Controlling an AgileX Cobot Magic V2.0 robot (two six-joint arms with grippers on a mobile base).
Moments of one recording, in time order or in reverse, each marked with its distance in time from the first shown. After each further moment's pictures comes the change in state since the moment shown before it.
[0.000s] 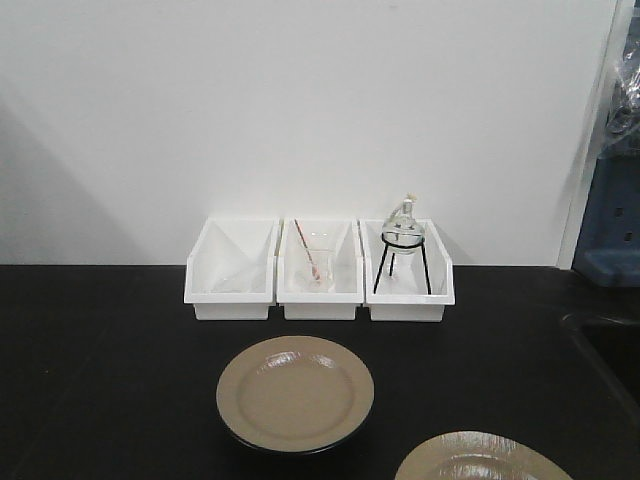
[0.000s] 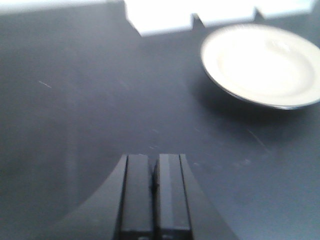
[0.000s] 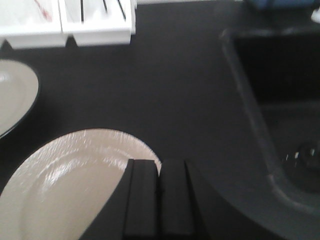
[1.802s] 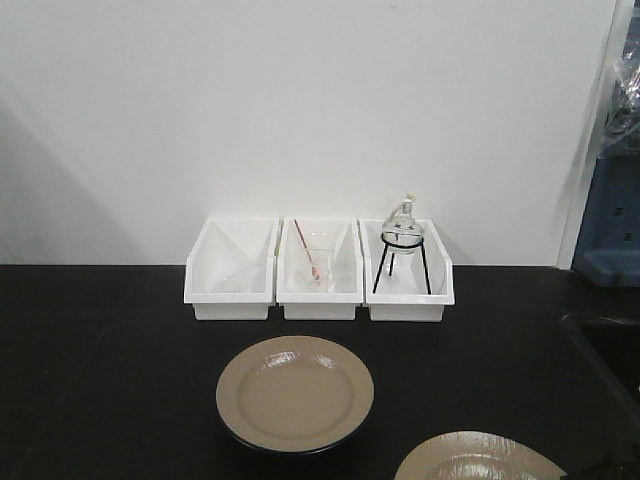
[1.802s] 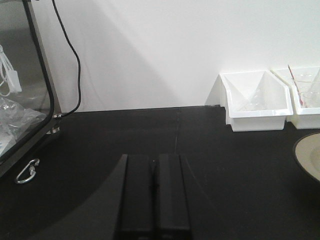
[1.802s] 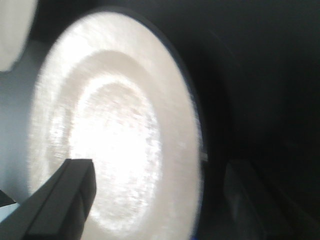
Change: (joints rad) left arm -0.014 -0.396 0.188 -0.034 -0.356 0.008; right arm -0.467 0.944 -0.268 0.935 0.566 -1.015
